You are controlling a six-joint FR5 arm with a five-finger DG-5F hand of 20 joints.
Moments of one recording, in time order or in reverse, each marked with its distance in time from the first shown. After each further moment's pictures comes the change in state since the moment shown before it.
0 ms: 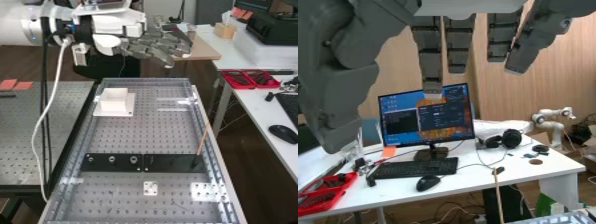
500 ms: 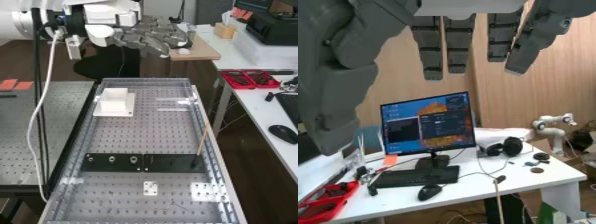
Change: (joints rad) arm -0.002 0.042 -0.011 -0.006 -0.004 0.005
